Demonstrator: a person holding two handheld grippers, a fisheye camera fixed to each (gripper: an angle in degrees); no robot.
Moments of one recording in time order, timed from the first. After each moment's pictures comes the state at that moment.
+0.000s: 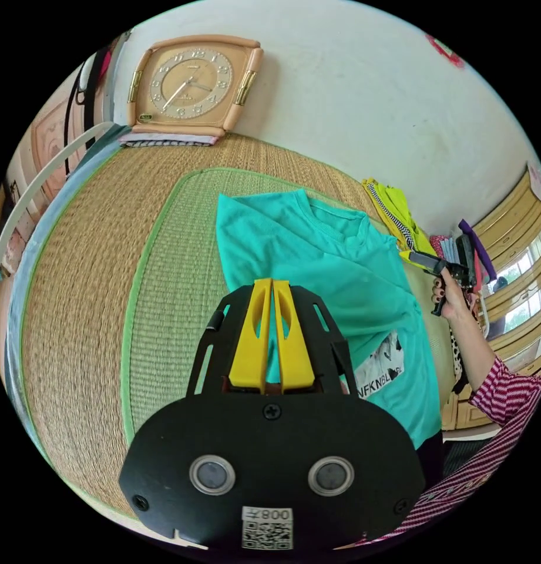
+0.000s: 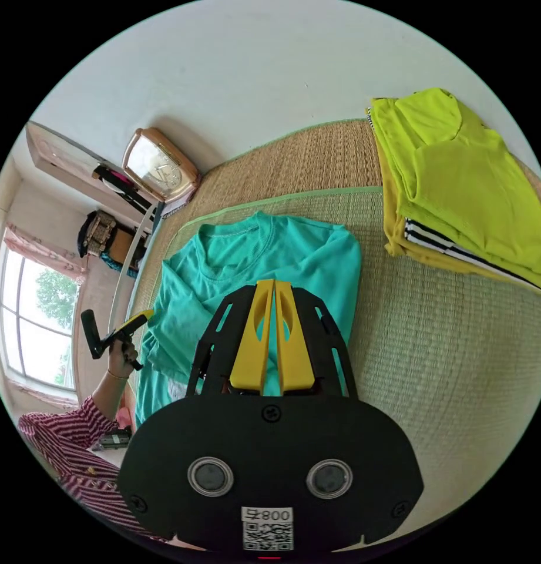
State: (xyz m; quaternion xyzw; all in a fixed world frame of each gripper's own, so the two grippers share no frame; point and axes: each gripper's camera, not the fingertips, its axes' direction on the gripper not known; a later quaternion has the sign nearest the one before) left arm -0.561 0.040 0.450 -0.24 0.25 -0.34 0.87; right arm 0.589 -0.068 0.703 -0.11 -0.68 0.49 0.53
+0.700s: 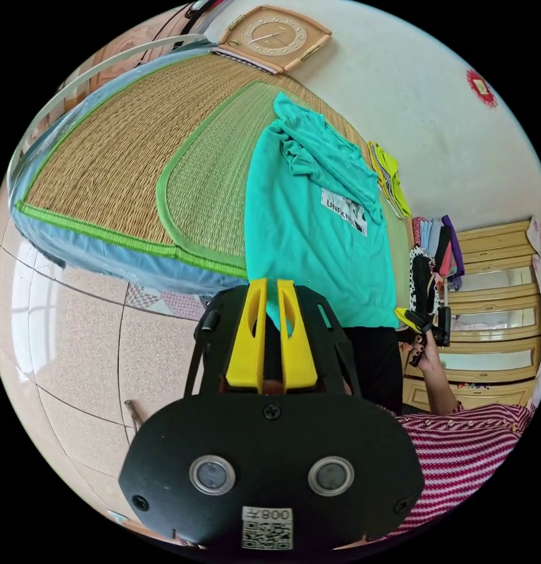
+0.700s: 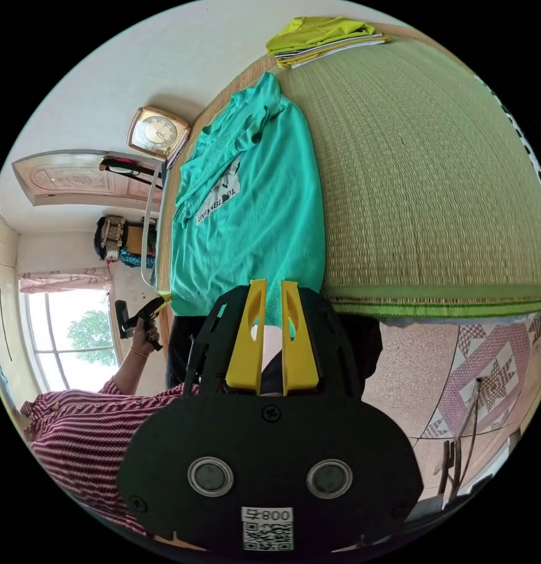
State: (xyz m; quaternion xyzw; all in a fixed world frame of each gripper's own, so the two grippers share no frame) left arm -0.545 0.214 0.215 -0.35 0.31 -0.43 0.77; right arm 0.513 0.195 0.367 -0.22 -0.72 0.53 0.39
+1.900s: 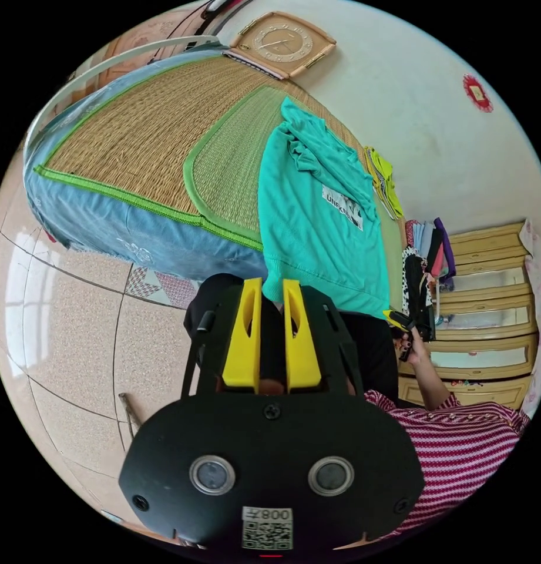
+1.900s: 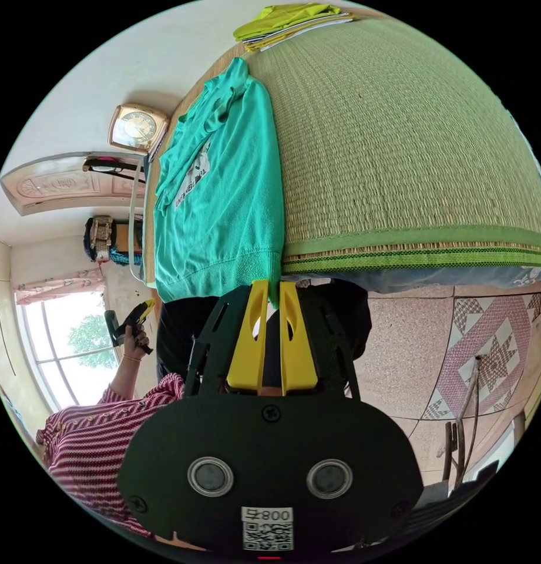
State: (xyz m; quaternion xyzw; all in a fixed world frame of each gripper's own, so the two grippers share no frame) left arm -0.569 0.300 0.181 -0.33 0.33 -0.45 0.76; right arm 0.452 0.247 0.376 -0.27 -0.73 0.51 0.37
